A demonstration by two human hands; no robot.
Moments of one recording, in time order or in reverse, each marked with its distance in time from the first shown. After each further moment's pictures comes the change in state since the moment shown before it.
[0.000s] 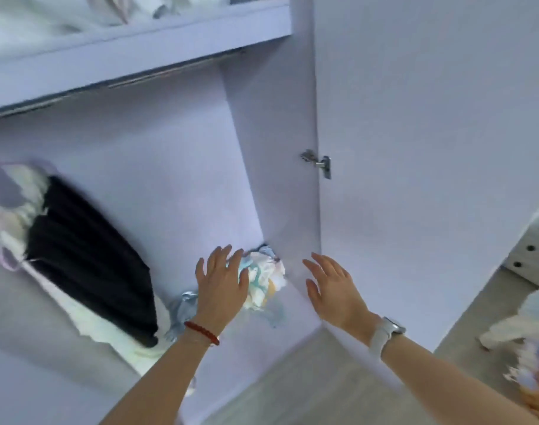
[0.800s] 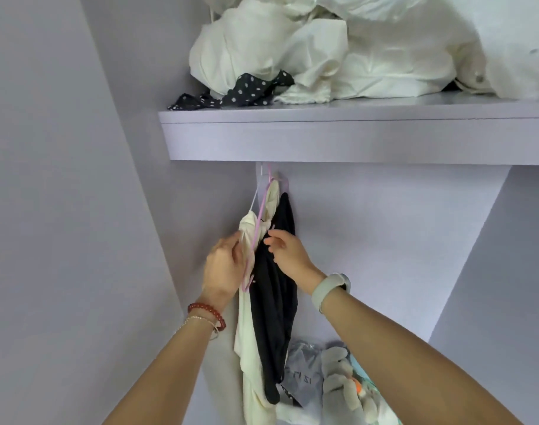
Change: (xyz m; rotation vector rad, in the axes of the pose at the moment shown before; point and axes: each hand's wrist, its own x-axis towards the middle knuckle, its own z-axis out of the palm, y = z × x) left_hand 0.034 -0.369 -0.125 -0.189 0.343 -0.822; right_hand 0.276 -0.446 0.115 0.852 -0.549 -0.307
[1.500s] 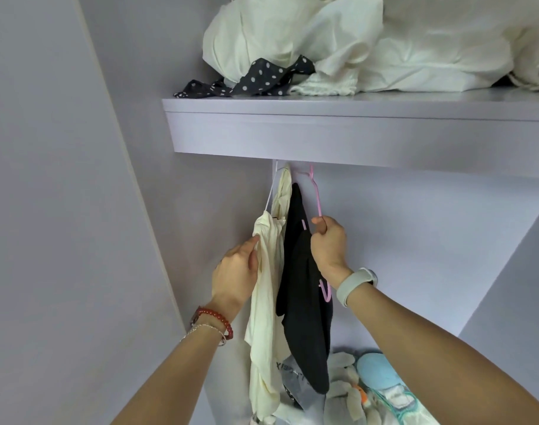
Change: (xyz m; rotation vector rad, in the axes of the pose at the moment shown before) left_hand -0.002 -0.003 0.021 0.103 0.006 0.008; right_hand 0.043 0.015 -0.031 0.038 0.466 -0.131
